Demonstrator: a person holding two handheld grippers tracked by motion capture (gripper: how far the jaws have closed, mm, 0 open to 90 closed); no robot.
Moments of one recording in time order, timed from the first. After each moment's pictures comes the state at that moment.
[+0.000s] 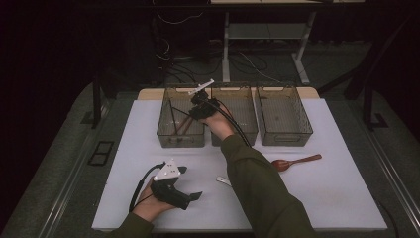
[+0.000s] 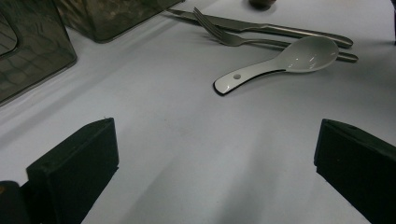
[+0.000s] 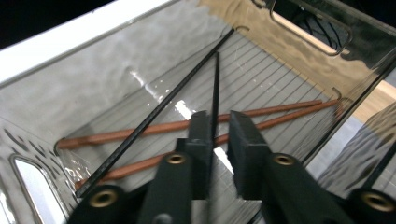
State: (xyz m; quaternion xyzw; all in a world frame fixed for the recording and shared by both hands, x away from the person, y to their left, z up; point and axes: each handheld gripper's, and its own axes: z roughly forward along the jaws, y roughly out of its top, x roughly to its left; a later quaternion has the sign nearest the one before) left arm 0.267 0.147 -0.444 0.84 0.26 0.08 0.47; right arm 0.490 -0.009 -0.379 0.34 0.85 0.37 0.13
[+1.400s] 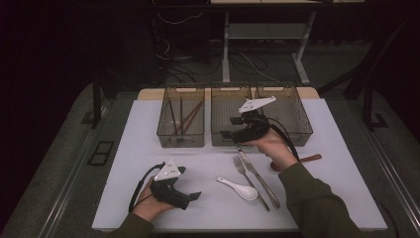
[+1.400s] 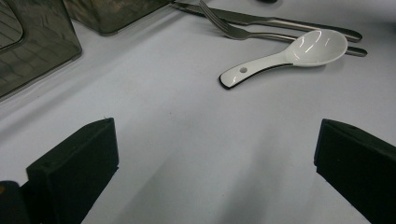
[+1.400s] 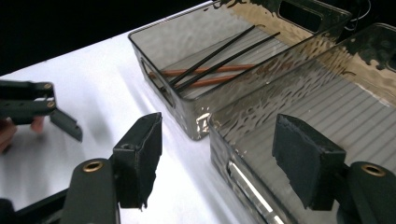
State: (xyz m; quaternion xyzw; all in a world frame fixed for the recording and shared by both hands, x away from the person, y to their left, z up) left arm 0.267 0.148 -0.445 0.84 0.27 0.09 0.46; right arm 0.388 -0.146 -0.353 0.28 0.84 0.46 0.09
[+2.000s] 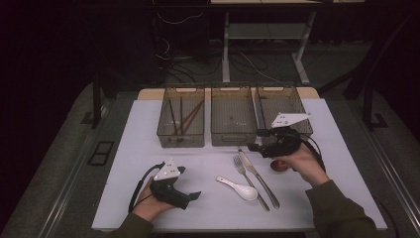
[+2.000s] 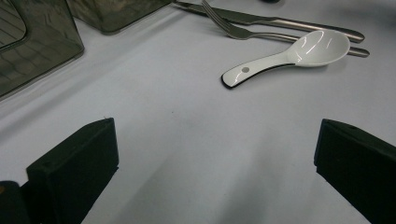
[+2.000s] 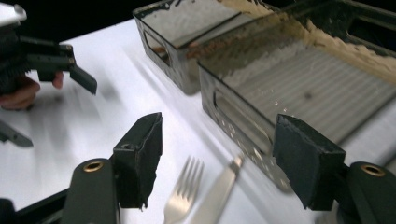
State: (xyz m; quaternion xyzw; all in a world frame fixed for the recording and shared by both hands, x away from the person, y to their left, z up) left arm 0.268 0.149 -0.446 0.84 0.27 0.09 0.46; right arm 0.346 -0.220 -0.365 0.30 0.83 0.47 0.10
